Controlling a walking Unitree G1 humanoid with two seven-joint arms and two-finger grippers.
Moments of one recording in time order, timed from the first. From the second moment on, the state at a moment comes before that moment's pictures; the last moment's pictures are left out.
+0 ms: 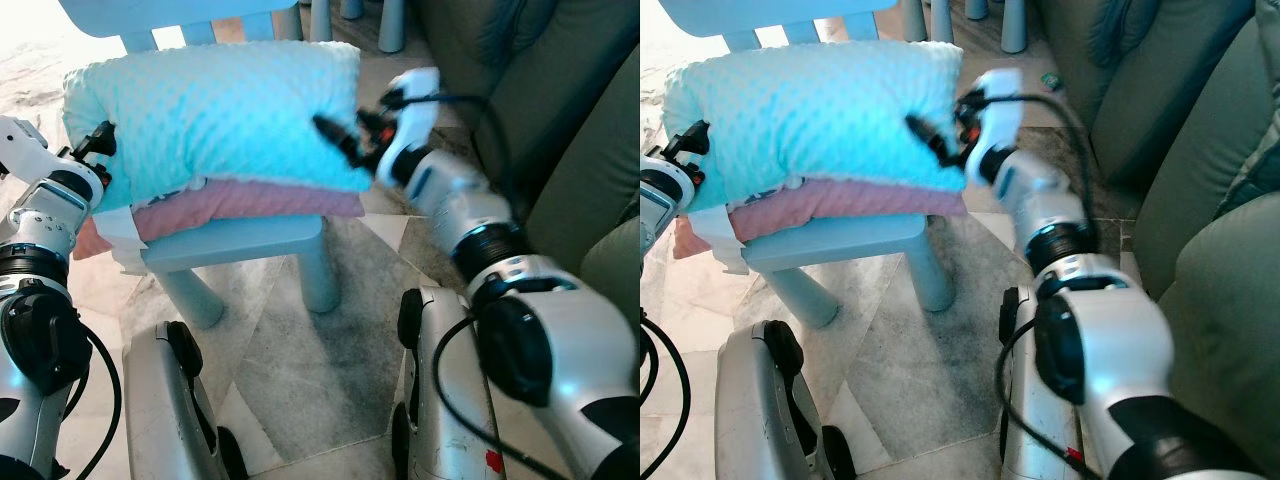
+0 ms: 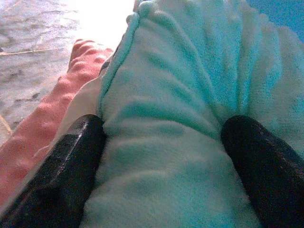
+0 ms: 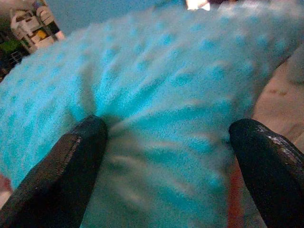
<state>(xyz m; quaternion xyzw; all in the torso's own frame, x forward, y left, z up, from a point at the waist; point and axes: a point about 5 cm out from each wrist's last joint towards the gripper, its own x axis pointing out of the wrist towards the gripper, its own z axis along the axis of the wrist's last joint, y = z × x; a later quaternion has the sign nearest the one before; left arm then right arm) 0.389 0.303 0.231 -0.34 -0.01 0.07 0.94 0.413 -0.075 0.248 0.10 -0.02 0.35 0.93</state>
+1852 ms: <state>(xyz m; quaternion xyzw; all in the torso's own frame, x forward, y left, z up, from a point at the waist) 0.381 0.301 0.203 -0.44 -0.01 0.05 0.90 0.409 -0.061 0.229 0.15 0.01 0.36 0.92</state>
